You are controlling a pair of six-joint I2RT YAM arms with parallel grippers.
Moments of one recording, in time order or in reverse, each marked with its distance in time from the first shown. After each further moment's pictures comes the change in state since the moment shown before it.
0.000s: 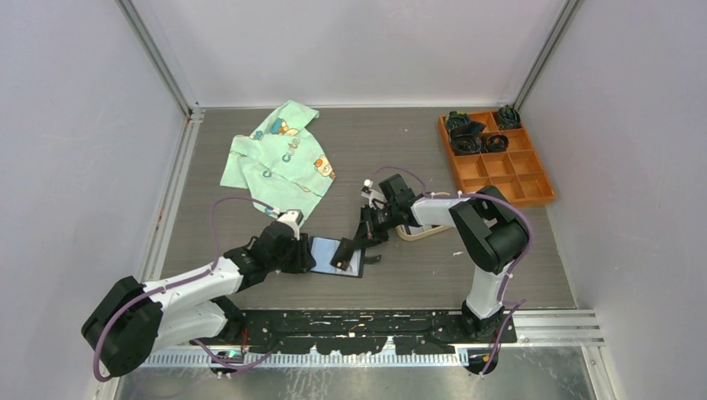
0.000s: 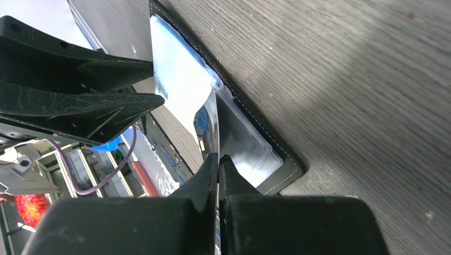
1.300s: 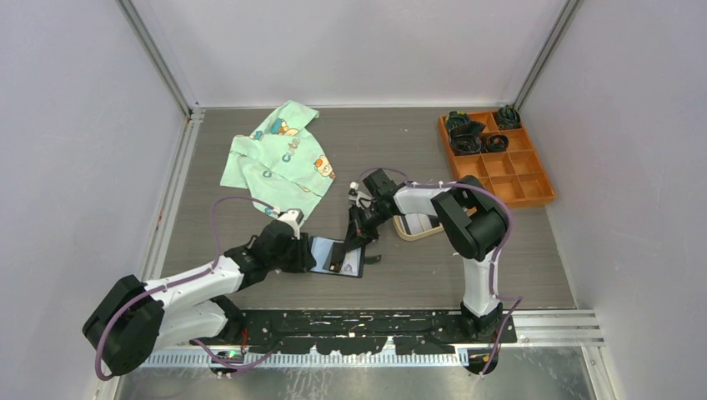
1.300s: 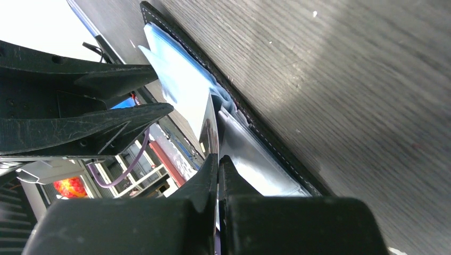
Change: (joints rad) left arm 0.004 0.011 0.006 0.001 0.020 0.001; right arm 0.049 0.158 0.219 -0.239 -0.048 0.005
